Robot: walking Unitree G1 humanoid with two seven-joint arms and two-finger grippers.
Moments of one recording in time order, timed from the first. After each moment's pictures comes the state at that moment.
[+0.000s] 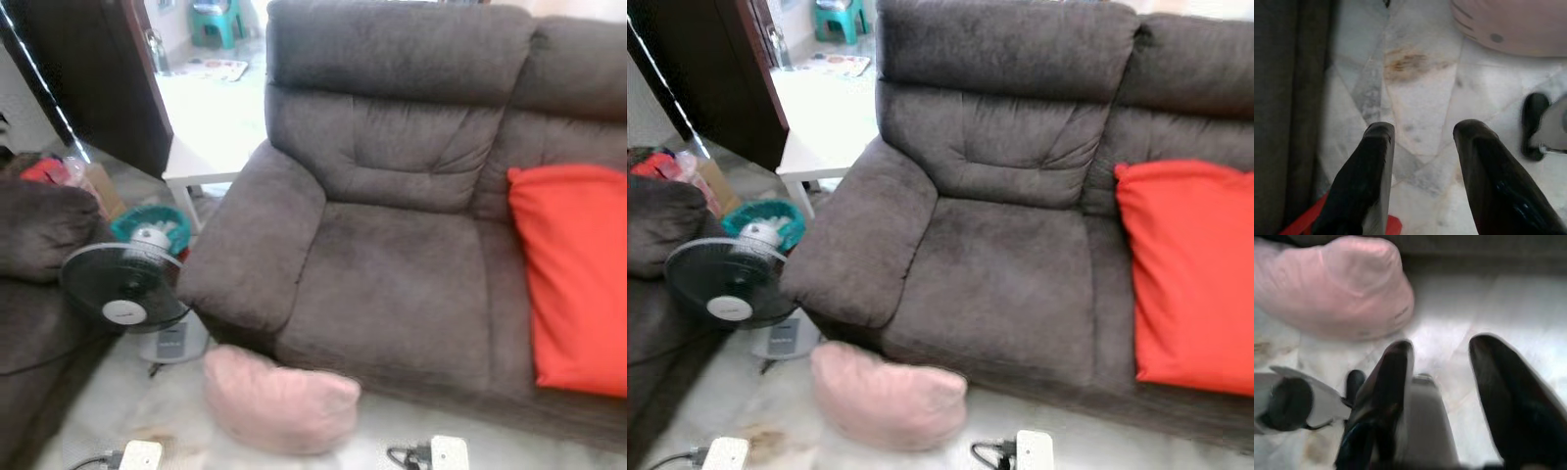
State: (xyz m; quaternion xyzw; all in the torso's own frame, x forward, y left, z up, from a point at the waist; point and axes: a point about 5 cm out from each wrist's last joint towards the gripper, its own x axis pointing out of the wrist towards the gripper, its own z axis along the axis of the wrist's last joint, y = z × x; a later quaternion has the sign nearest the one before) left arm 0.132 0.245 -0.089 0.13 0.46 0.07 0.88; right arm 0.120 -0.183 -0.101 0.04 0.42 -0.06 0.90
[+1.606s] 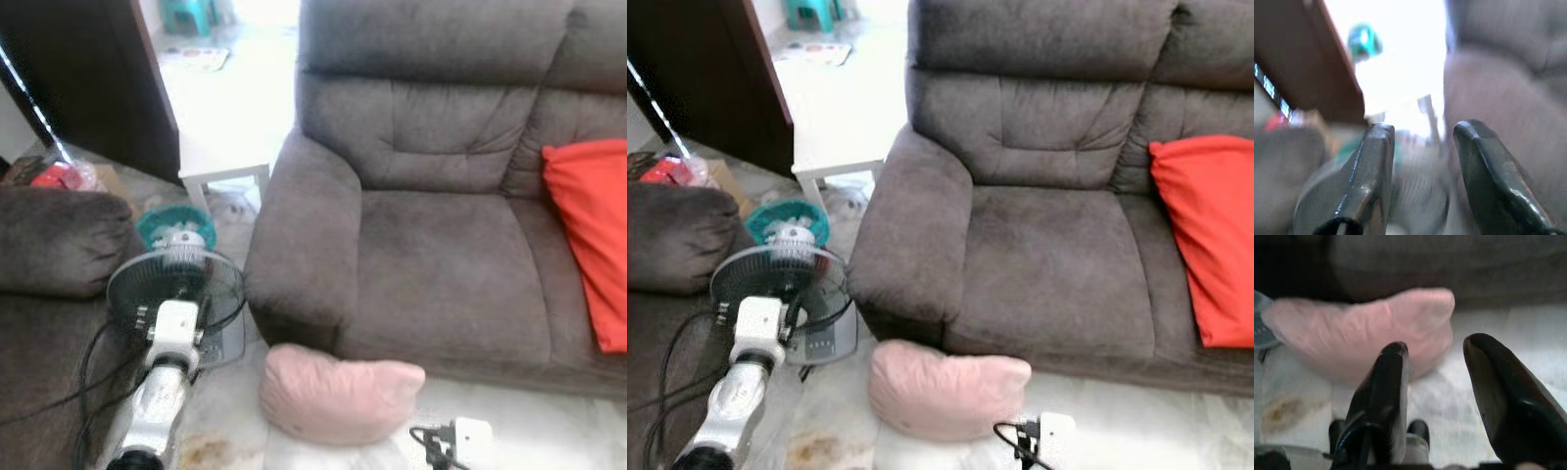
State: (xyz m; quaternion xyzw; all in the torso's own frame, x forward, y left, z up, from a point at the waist) left arm 0.292 0.179 0.077 0.12 -0.09 0.01 0.99; right arm 0.155 -0.193 -0.078 0.05 0.30 -0.05 0.95
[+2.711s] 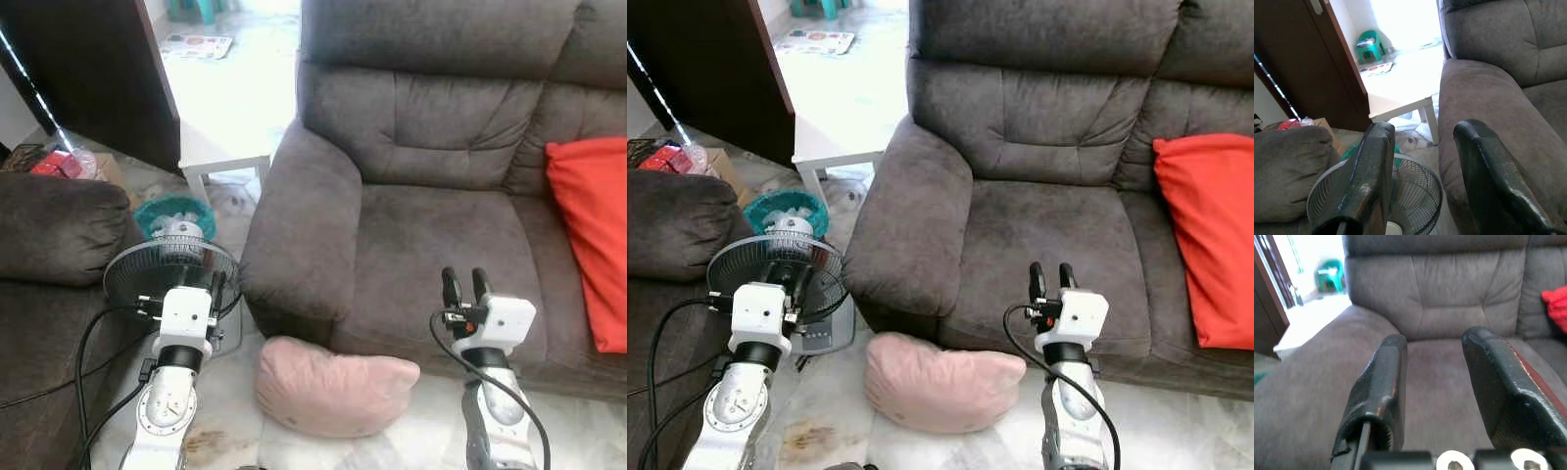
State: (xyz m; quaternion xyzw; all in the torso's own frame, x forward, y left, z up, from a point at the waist) left arm 0.247 0.170 0.102 0.13 -0.08 0.01 0.99; right arm 0.260 -0.198 0.050 0.02 -0.05 -0.03 1.00
